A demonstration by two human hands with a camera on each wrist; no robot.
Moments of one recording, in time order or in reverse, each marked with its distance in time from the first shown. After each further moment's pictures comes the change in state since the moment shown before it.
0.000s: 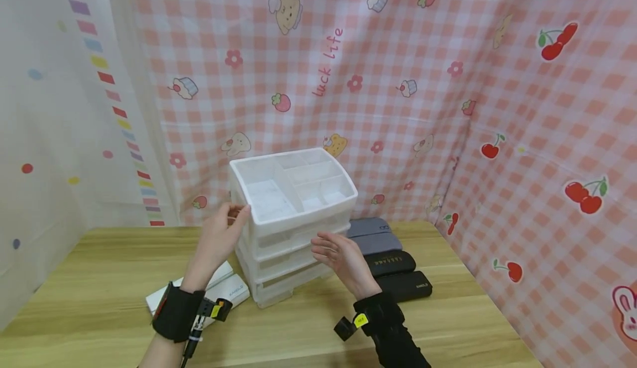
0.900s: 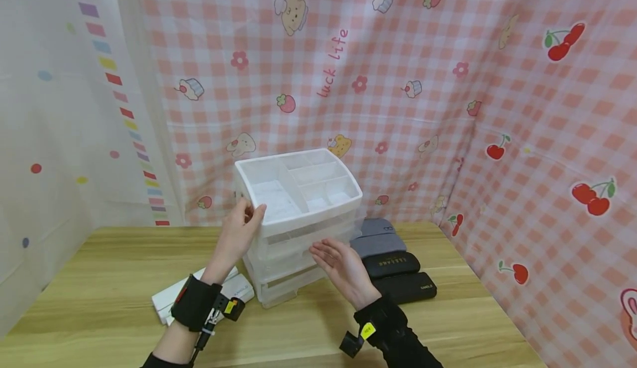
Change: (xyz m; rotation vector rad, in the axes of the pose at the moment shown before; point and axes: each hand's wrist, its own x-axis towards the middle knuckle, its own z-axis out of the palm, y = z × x) left_hand 0.011 -0.002 0.019 -0.062 0.036 0.090; right_hand -0.018 -0.025 0.046 0.297 0.184 0.149
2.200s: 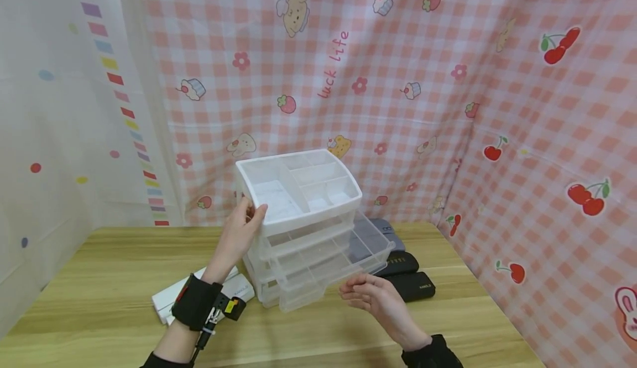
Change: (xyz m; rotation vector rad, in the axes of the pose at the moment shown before) left_hand 0.001 -0.001 -0.002 -0.011 -0.044 -0.034; right_hand -0.070 -0.018 -0.061 -0.409 -0.239 0.045
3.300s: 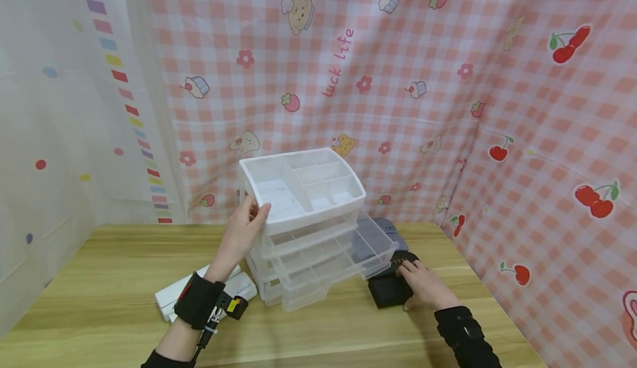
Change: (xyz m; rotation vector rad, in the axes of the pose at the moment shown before) left_hand 0.001 -0.001 -0.001 -0.003 -0.013 0.006; right_hand 0.025 0.030 -0.143 -1.703 0.068 -0.144
